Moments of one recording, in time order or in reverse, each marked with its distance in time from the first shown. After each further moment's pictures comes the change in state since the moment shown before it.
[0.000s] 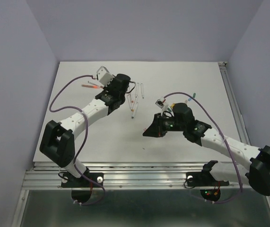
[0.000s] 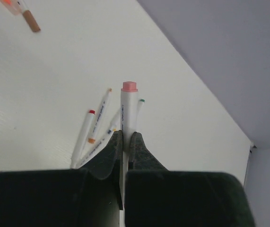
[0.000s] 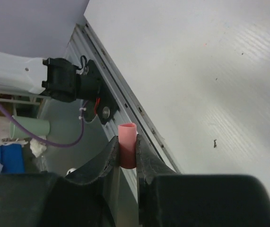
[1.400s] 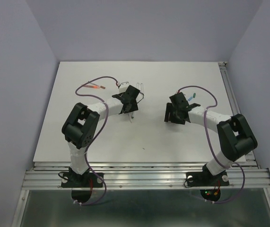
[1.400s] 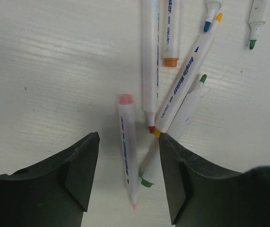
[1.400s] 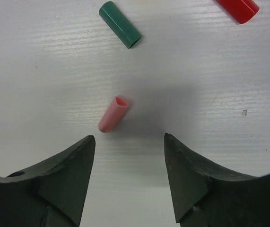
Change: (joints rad) left arm 0.030 0.361 0.023 -0.131 0.291 0.389; right arm -0.273 0.451 0.205 -0.379 0.711 -0.086
